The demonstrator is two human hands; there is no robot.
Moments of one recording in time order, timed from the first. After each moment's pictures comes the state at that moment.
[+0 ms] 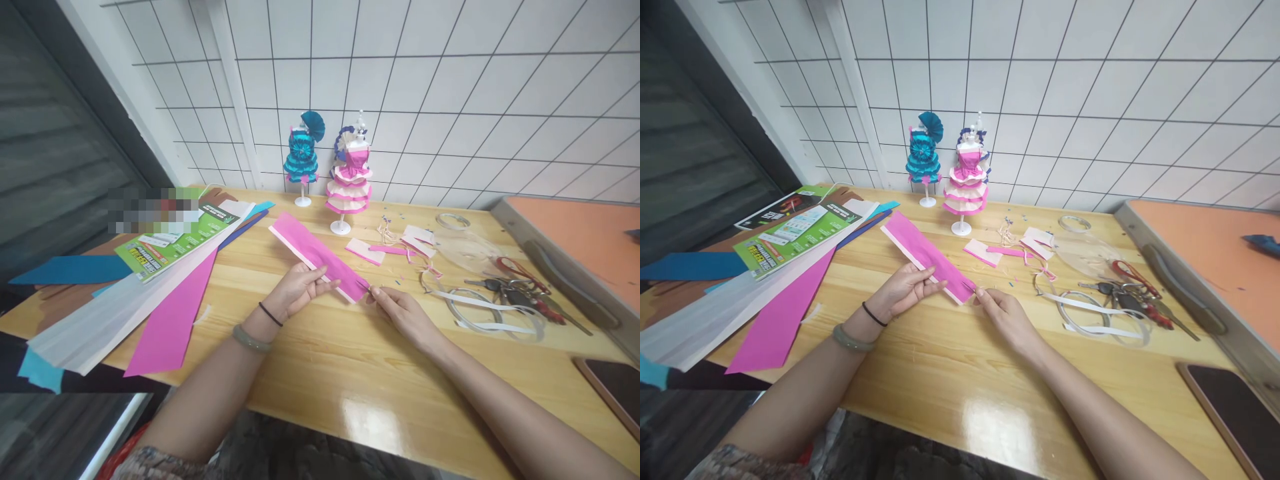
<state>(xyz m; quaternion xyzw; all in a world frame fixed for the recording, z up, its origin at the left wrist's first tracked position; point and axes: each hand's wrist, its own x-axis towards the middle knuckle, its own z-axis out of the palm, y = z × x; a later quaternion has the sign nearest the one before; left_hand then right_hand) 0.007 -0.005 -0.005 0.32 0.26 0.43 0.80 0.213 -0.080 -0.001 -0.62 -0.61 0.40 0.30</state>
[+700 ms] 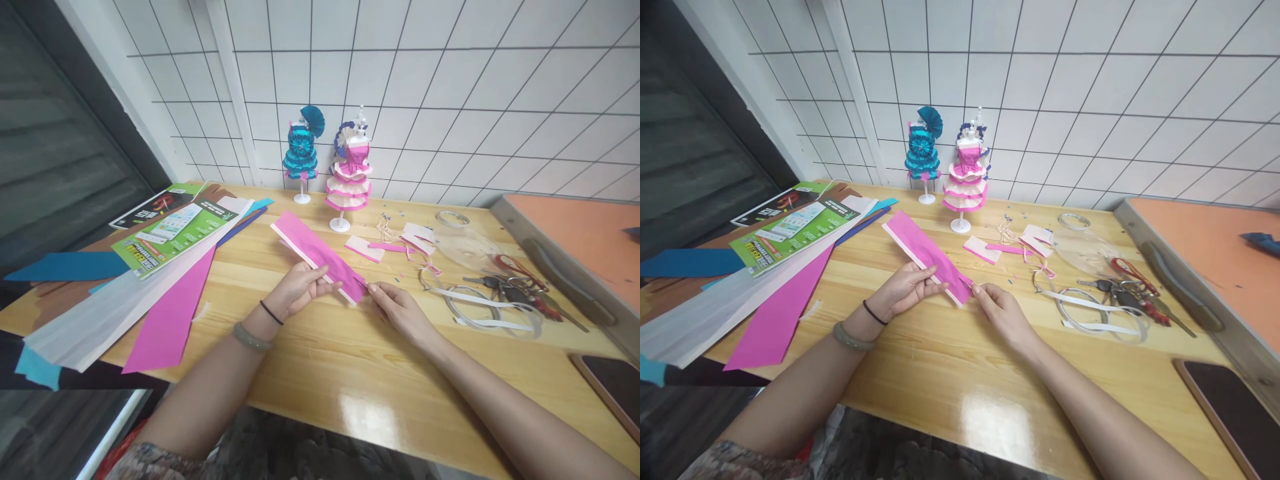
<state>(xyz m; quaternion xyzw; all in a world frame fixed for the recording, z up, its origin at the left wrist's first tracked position) 0.010 -0.008 -0.008 0.33 0.27 0.41 0.81 0.209 -0.079 -0.005 -0.60 -0.60 0.41 0.33</state>
